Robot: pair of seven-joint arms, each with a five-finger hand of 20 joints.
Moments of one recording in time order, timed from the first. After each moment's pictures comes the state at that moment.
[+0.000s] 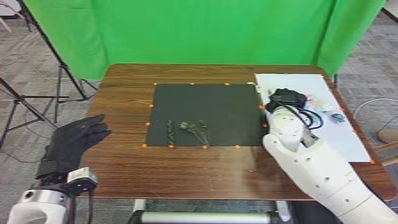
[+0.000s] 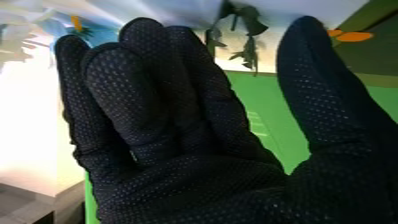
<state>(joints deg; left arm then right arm) 140.9 -44.0 -100.4 -129.9 38.3 23.7 18.9 -67.0 -60.5 52.4 -85.0 -141.4 -14.5 49.7</state>
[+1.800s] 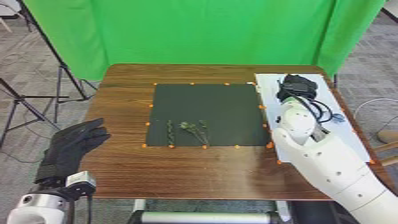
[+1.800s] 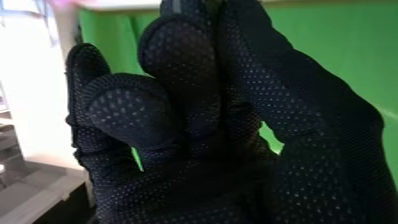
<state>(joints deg) 143.1 -44.6 -101.3 -130.3 38.3 23.5 18.9 -64.5 -56.5 51.8 -86.6 -139.0 -3.6 50.0</state>
